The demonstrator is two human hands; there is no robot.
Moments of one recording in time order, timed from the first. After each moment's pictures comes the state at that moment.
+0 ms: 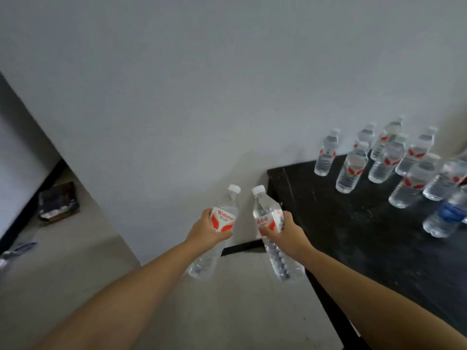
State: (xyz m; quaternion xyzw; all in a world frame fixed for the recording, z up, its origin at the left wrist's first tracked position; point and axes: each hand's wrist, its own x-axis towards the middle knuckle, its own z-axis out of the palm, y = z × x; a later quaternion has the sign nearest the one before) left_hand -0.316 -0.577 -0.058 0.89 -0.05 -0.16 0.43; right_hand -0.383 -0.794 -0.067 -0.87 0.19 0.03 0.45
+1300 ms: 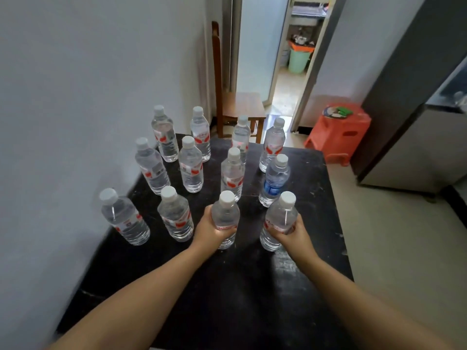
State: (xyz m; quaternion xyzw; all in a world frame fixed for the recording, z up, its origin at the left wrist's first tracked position) left_hand -0.163 -1.101 -0.122 0.64 -0.48 -0.44 0.40; right_hand -0.385 -1.111 -0.120 -0.48 0.62 -0.37 0.49
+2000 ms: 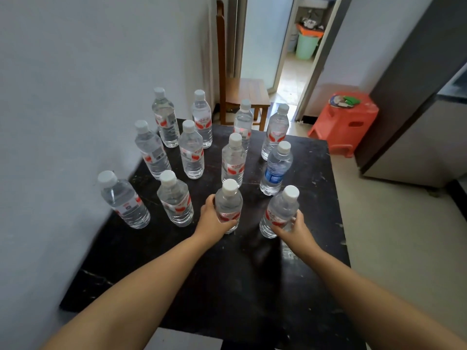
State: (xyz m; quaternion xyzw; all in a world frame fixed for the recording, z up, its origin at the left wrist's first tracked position) left_hand -0.168 -1.100 -0.135 0.69 -0.50 -0.42 0.31; right_hand -0.400 -1.107 -0.132 -0.53 0.66 -0.25 0.47
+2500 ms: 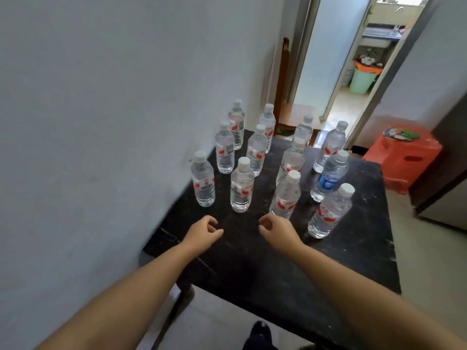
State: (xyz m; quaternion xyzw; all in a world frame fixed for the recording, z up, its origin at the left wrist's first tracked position) left_hand -0.049 -0.949 -0.111 0.78 -0.45 -0.36 0.26; right_hand -0.255 -1.029 -0.094 -0.76 0.55 -0.08 0.33
